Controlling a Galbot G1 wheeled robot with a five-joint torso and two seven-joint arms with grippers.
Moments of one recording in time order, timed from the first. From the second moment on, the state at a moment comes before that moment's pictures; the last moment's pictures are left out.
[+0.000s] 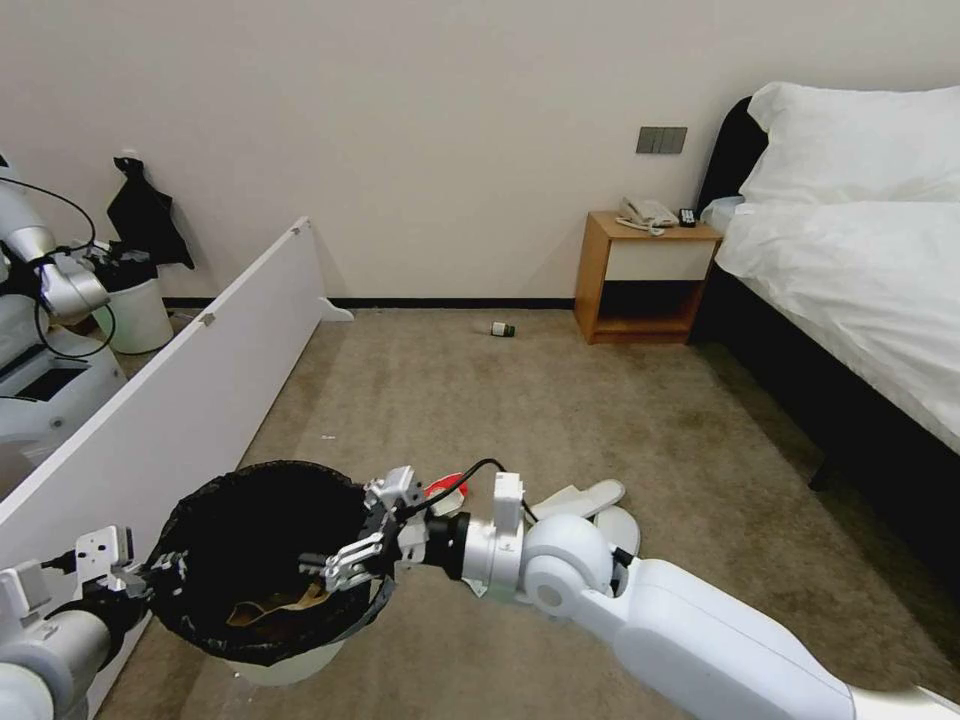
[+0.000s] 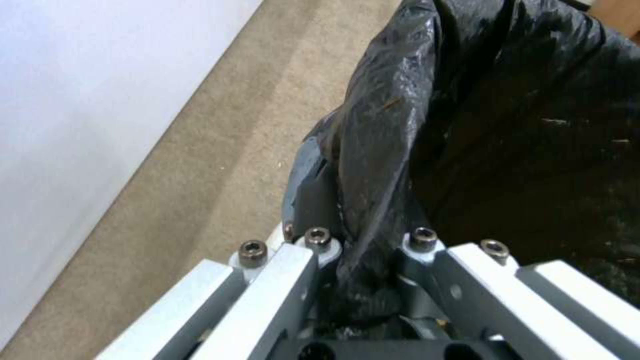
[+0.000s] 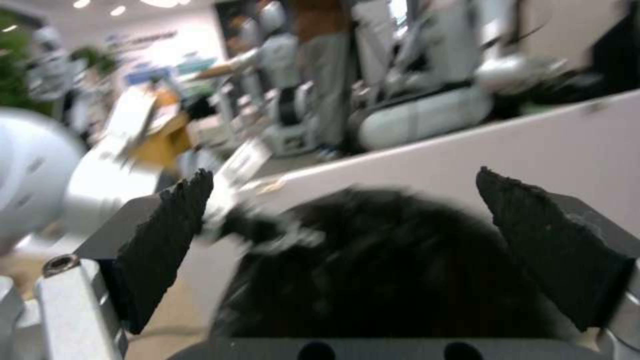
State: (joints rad) left arm 1.62 -1.02 -1.02 -2.31 -1.21 0.74 -0.50; right arm -0.52 1.07 -0.39 1.86 0.97 -0.15 -0.35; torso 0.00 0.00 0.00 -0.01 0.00
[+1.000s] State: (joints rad) left arm 1.61 -1.07 -1.04 -2.27 -1.13 0.74 -0.46; right arm -1.25 1.04 0.47 1.93 0.55 -0.09 0.01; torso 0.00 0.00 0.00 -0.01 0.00
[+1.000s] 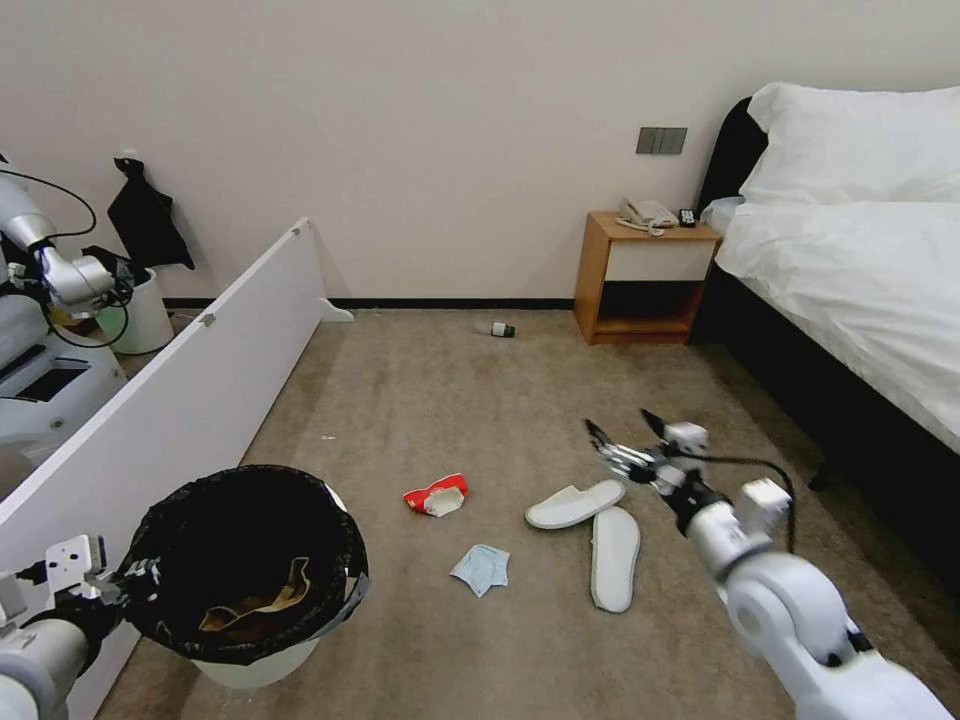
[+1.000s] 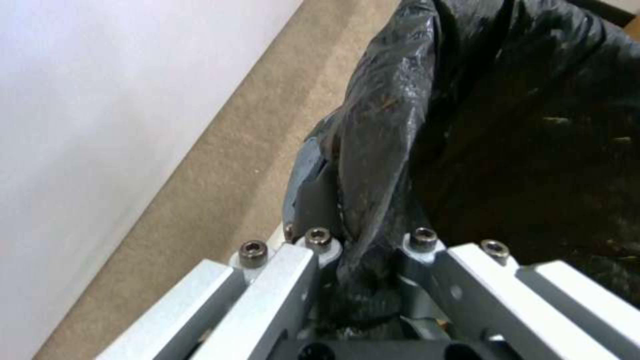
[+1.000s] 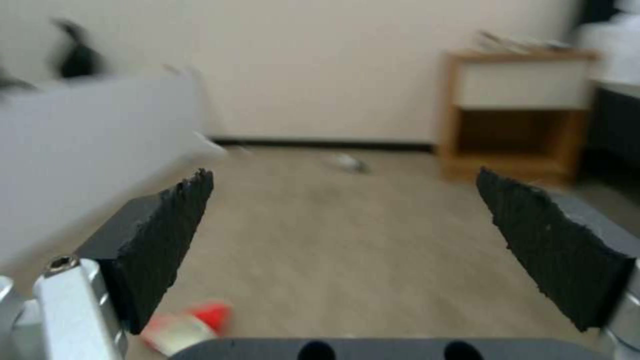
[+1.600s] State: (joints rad) left arm 1.60 -1.08 -0.98 -2.24 -1.09 0.74 -0.45; right arm -1.54 1.33 0.84 1.90 0.30 0.08 -0.12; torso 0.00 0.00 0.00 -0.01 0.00
